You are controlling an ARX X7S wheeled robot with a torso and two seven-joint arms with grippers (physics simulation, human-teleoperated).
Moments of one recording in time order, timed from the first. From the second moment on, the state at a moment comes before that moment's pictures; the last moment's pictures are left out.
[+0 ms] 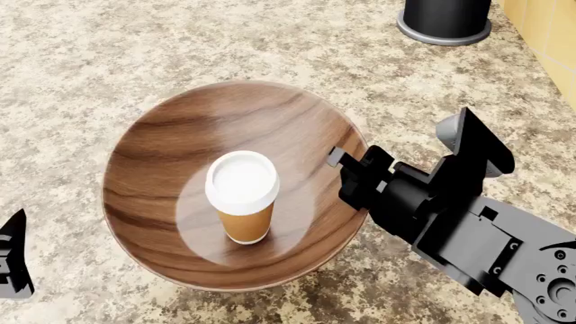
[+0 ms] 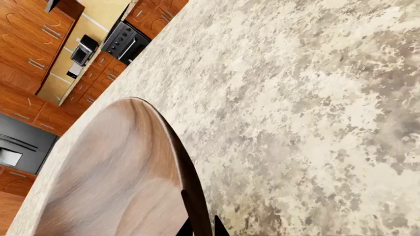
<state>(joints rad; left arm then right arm) -0.38 -0.76 -0.05 0.59 -1.22 -0.93 -0.66 0.95 0.37 -0.11 0.44 1.46 0.96 0.40</state>
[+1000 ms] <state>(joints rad) -0.42 -0.78 -0.05 0.59 -1.27 -0.94 -0.69 0.89 0.45 -0.03 0.33 1.57 0.98 0.49</state>
